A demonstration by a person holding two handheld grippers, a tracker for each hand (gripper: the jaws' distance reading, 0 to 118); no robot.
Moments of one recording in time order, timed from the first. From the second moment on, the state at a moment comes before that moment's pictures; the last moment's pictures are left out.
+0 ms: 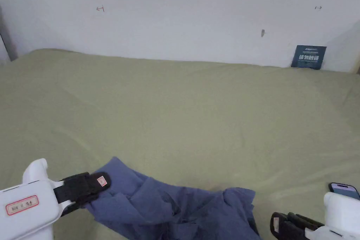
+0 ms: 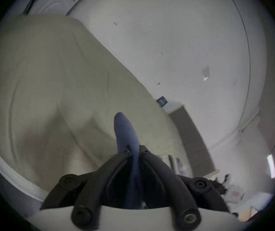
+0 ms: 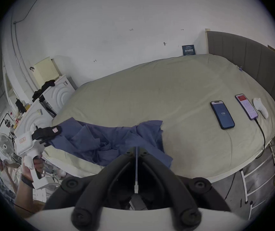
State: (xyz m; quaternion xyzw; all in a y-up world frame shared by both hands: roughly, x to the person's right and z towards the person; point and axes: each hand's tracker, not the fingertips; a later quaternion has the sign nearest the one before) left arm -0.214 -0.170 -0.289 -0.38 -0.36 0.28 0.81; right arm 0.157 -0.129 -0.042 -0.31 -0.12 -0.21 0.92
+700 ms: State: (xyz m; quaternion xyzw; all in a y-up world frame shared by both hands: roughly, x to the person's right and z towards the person) left arm 0.058 -0.174 -0.225 -0.44 -0.48 -0.05 0.76; right arm 0.194 -0.116 0.009 -0.28 -0.20 -0.22 0.91
